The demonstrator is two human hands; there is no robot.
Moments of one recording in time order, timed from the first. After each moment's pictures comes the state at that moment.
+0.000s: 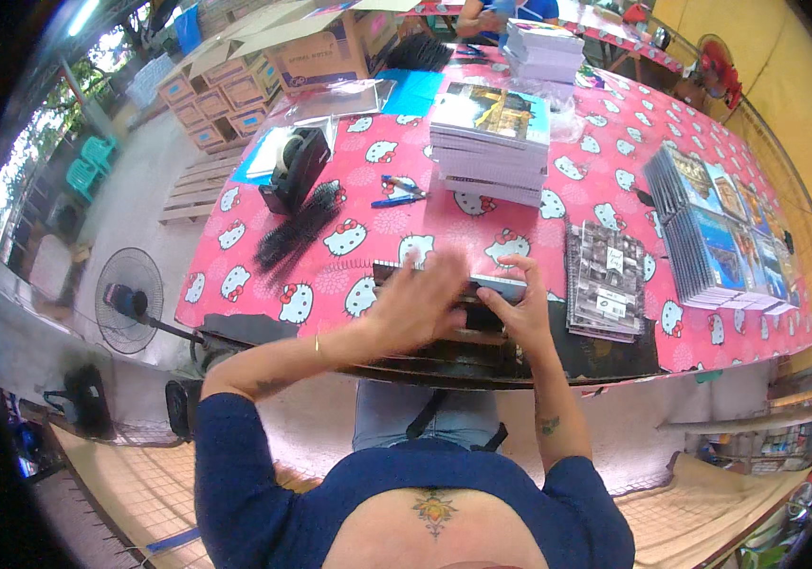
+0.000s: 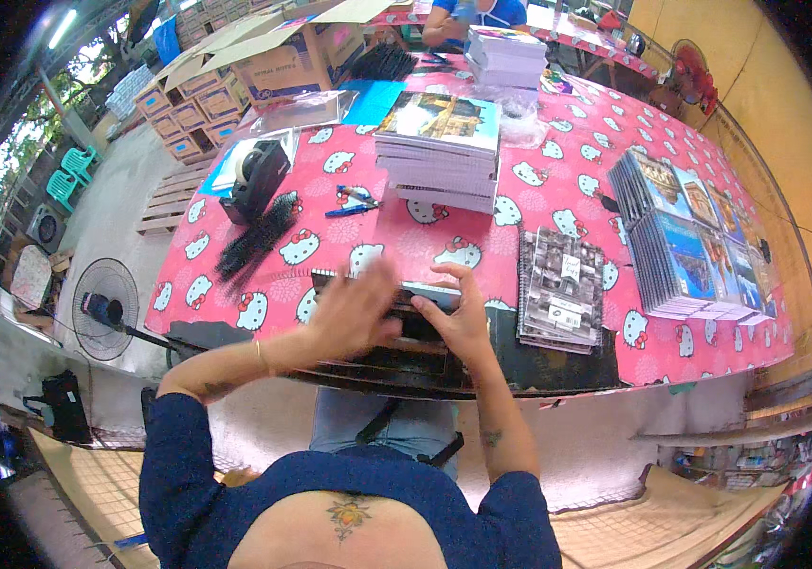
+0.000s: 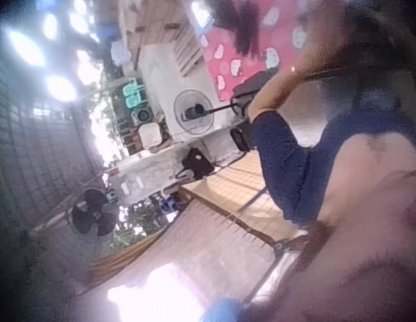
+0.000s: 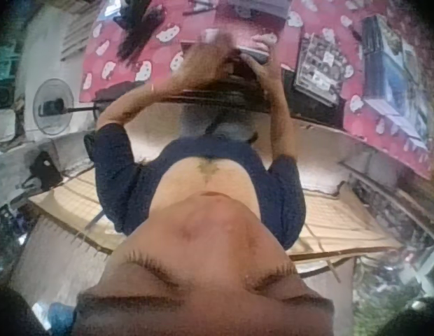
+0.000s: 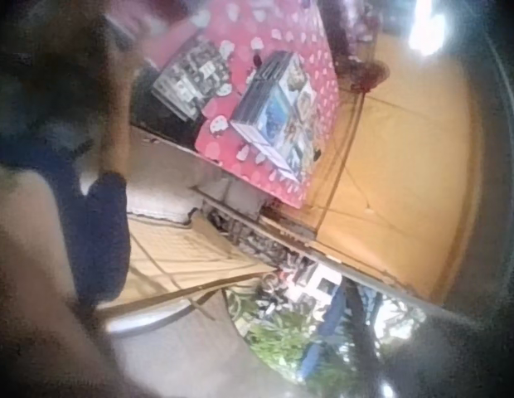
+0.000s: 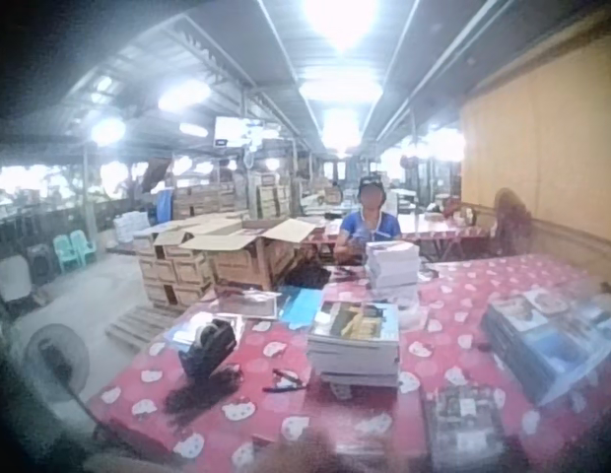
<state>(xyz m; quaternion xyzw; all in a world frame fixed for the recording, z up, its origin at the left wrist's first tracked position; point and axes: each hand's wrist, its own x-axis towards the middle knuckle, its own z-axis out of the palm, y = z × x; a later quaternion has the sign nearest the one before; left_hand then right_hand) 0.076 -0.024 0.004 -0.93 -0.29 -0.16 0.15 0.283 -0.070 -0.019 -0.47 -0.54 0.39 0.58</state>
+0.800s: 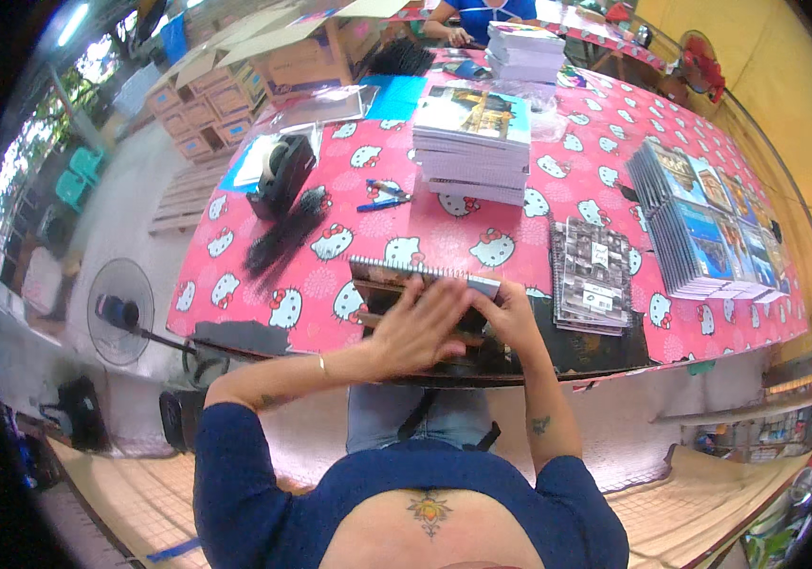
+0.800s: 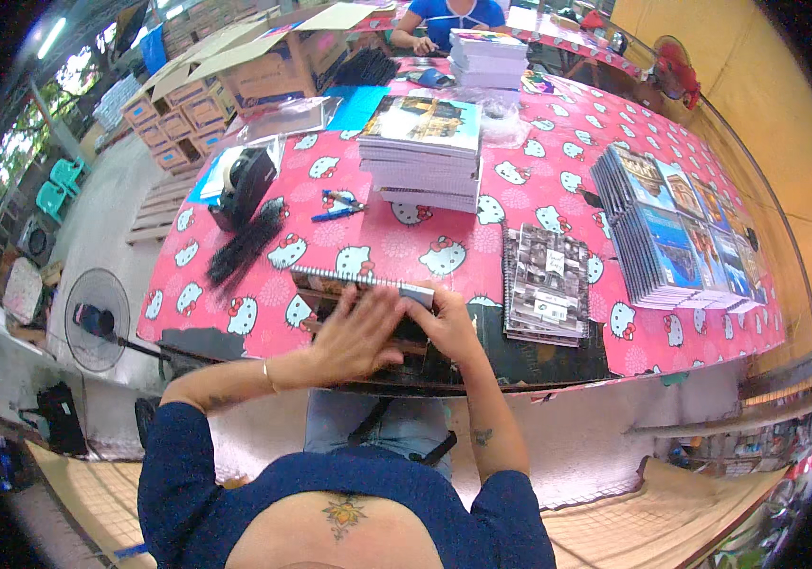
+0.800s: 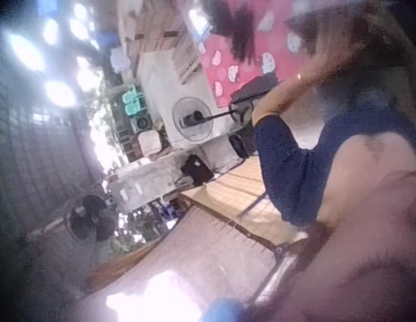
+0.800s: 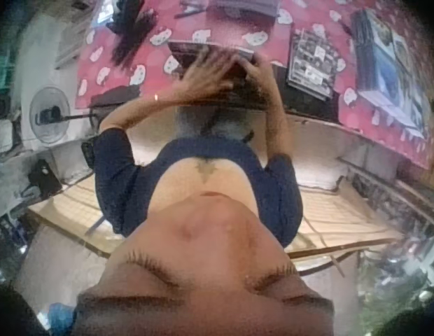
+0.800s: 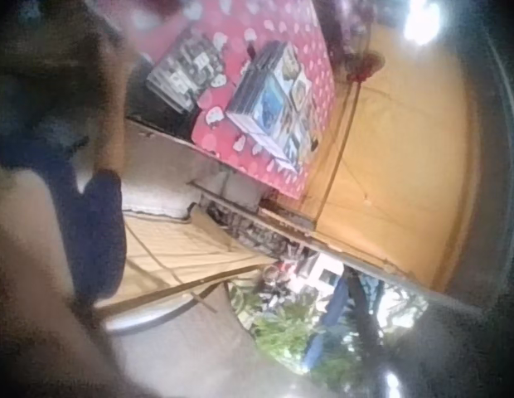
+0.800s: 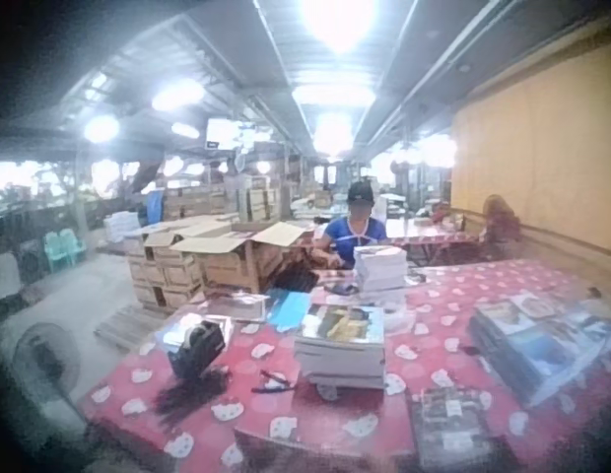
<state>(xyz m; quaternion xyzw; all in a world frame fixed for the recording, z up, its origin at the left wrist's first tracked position) 0.081 -0.053 -0.023 -0.95 -0.21 -0.19 0.14 0.289 -0.071 -0.034 -0.45 -0.57 0.44 0.52</state>
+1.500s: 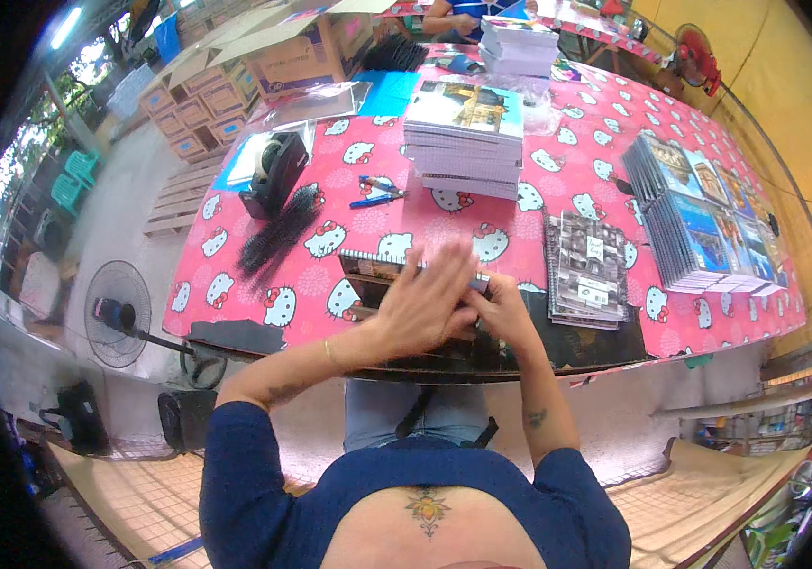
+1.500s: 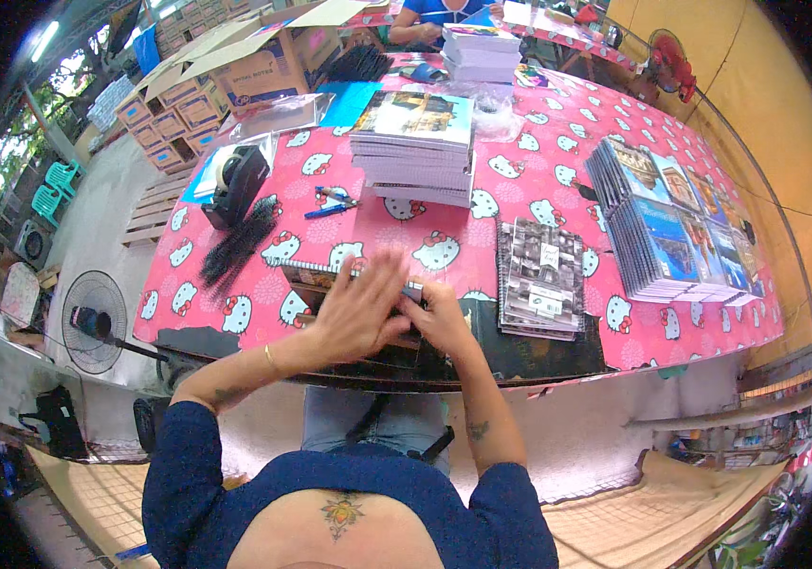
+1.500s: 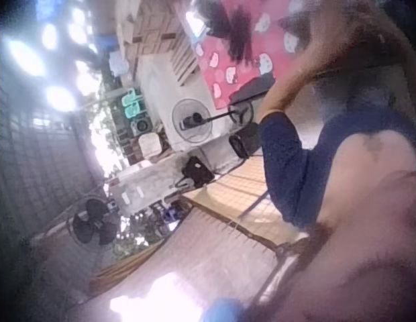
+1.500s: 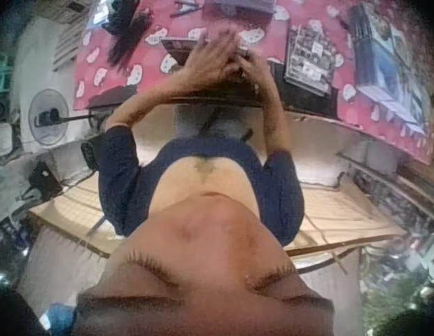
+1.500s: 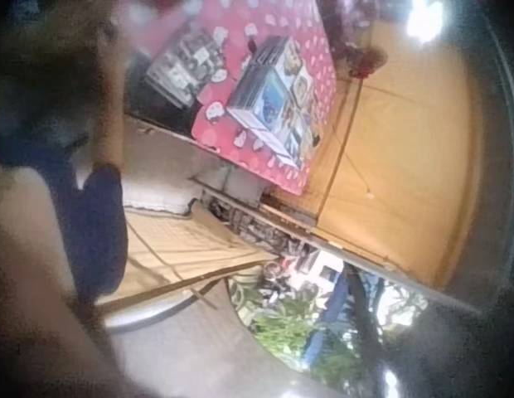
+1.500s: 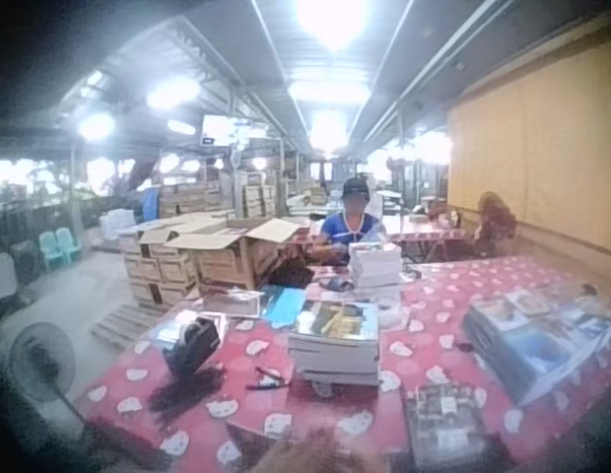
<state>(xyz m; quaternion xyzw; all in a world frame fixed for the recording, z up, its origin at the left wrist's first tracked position) 0.109 -0.039 0.005 -0.94 -0.26 -0.18 0.08 0.293 -0.066 -0.046 -0.45 -0.63 0.38 0.51</state>
